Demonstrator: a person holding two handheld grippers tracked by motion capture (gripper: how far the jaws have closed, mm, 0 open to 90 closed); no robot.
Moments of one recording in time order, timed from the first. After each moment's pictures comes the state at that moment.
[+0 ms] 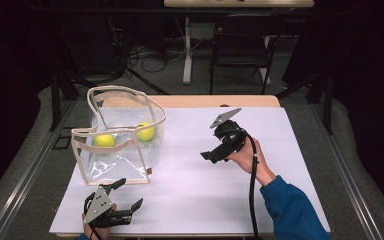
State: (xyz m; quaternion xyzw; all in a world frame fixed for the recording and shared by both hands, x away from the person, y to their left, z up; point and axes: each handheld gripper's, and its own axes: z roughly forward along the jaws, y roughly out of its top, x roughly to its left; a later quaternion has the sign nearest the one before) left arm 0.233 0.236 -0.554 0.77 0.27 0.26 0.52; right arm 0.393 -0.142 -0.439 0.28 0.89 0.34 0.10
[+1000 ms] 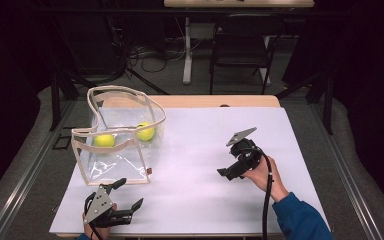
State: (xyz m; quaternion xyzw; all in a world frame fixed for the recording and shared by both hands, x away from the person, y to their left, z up) left arm 0.234 0.235 -0.555 0.77 0.27 0.26 0.52; right arm 0.365 -0.185 -0.482 0.32 0.89 0.31 0.10
